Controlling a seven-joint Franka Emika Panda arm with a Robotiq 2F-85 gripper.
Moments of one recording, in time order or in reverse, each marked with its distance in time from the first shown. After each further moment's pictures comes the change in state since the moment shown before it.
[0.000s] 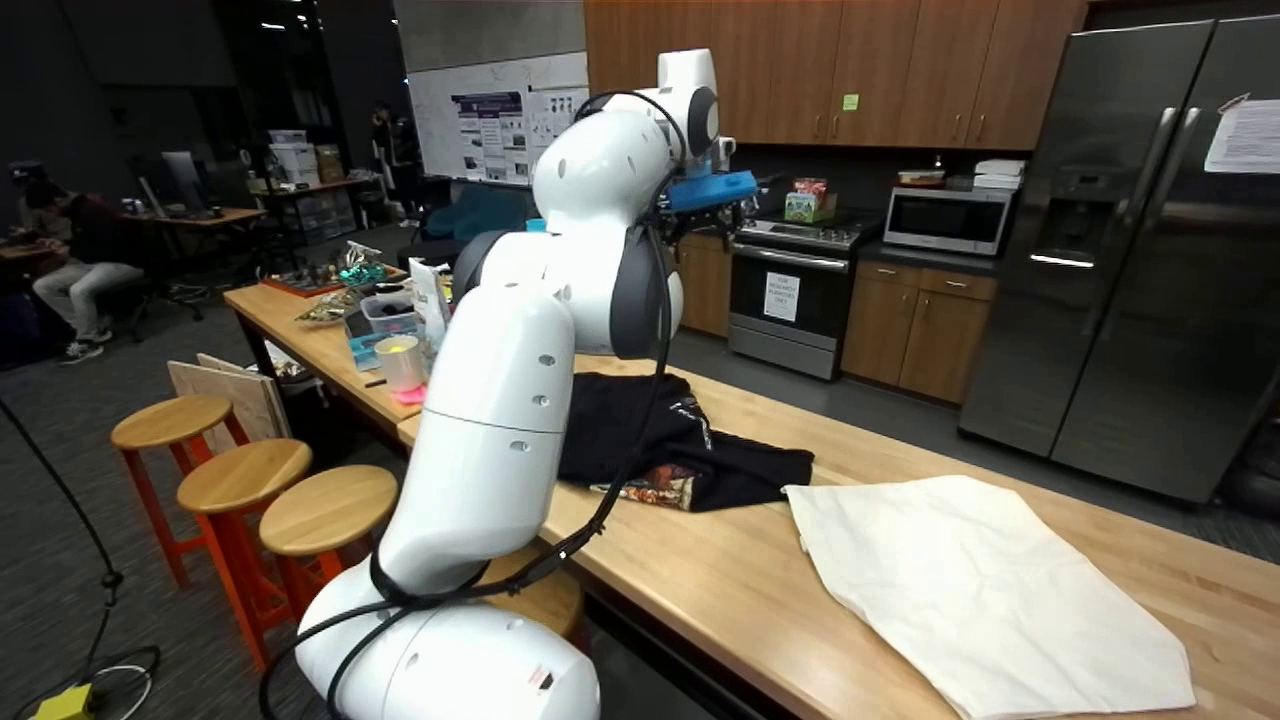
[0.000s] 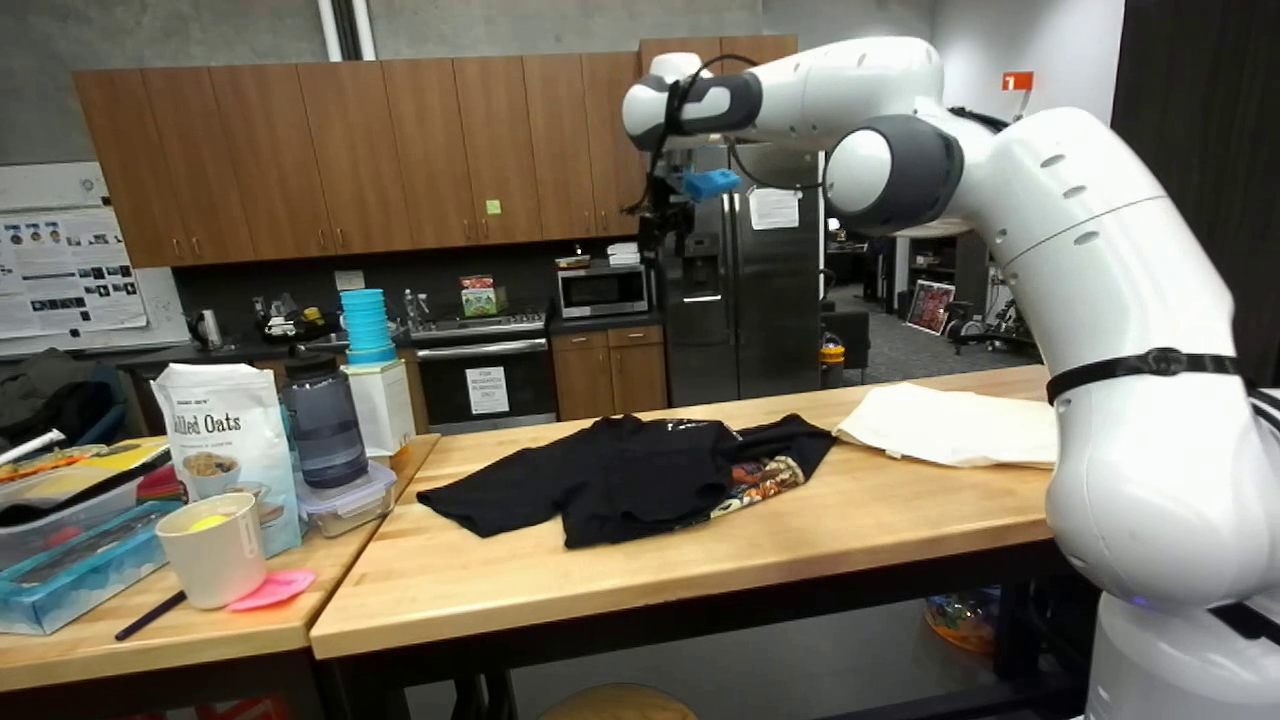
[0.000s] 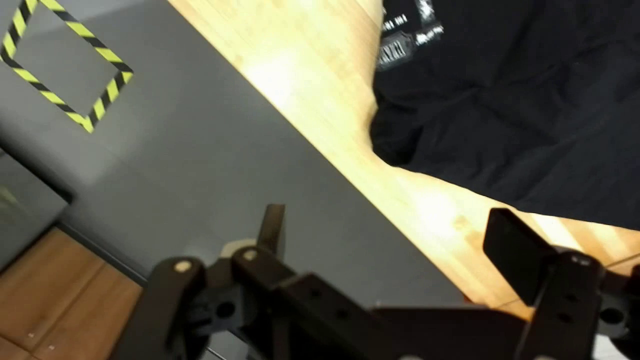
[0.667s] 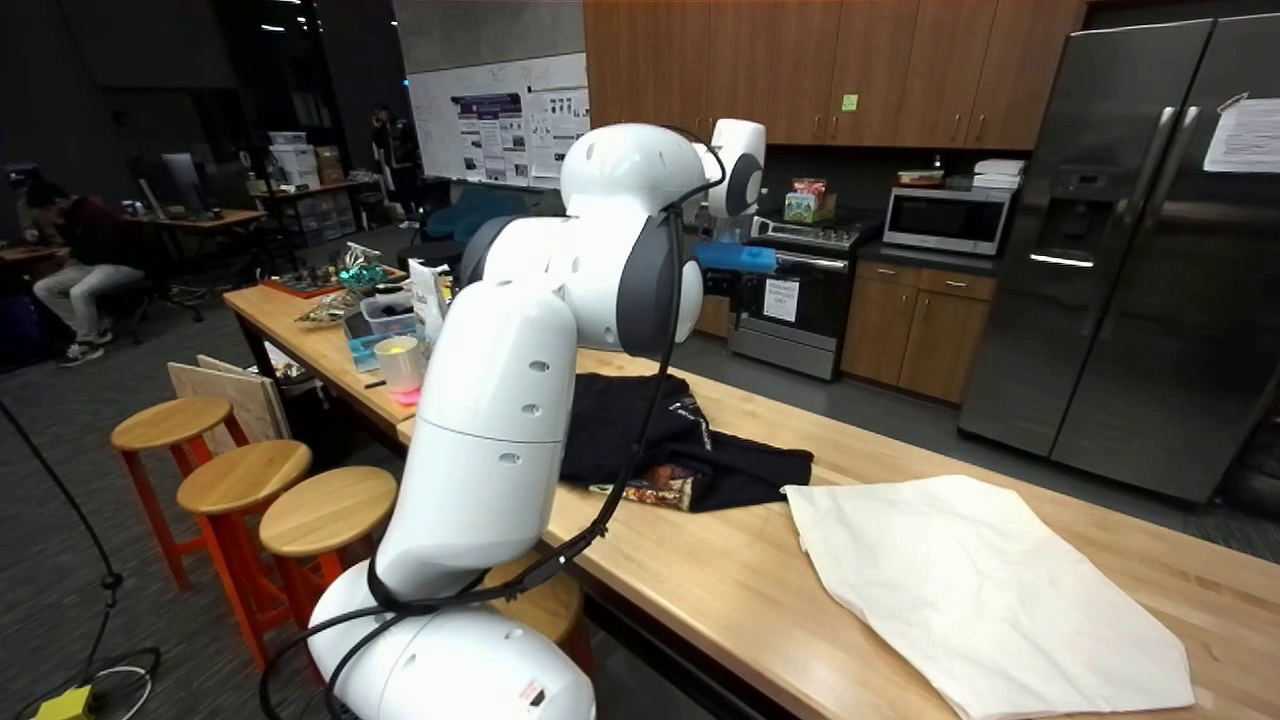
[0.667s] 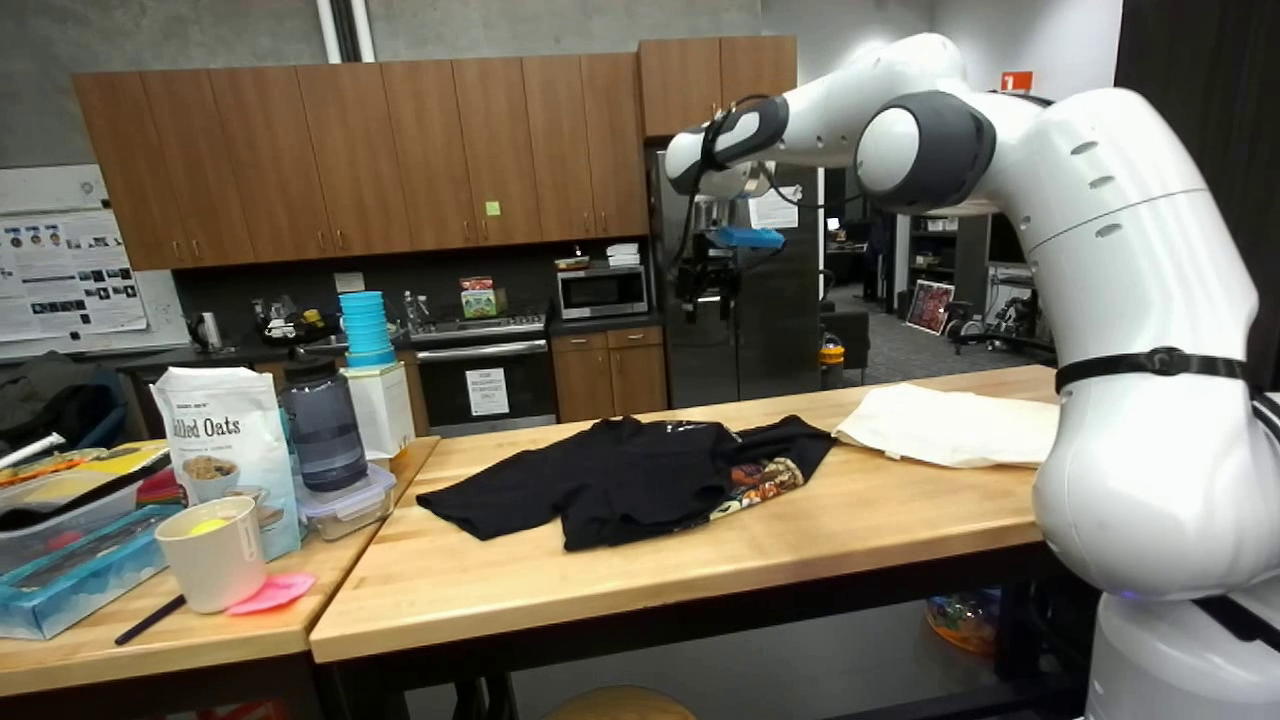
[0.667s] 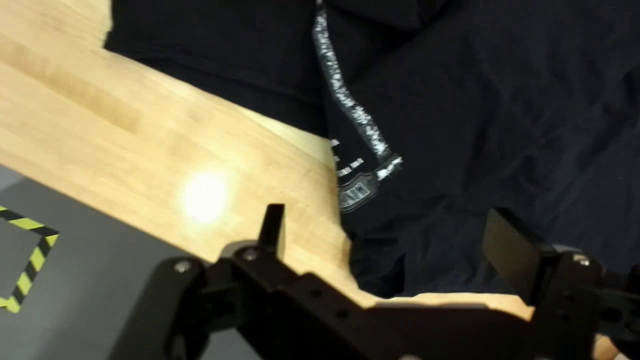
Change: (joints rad) arm -0.108 -0.079 -0.009 -0.330 0.169 -0.026 0.103
